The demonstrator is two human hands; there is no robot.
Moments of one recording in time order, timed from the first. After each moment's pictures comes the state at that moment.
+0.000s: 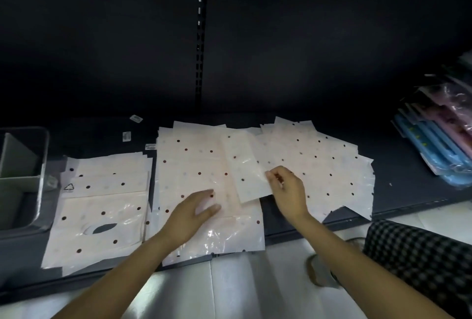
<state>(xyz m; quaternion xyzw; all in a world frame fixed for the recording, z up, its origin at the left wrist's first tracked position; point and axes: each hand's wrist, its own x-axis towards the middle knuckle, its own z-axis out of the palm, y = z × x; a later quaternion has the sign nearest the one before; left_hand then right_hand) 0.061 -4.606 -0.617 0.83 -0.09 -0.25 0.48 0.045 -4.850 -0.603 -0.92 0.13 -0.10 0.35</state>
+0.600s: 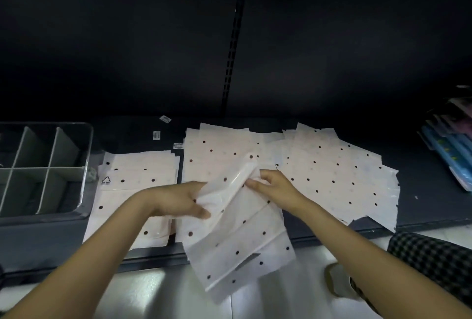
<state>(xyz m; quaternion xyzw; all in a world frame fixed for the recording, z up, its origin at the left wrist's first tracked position) 0.099 -4.539 -0.546 0.73 -0.18 -0.48 0.46 0.076 -4.792 -0.578 -0.80 0.02 0.18 0.58</state>
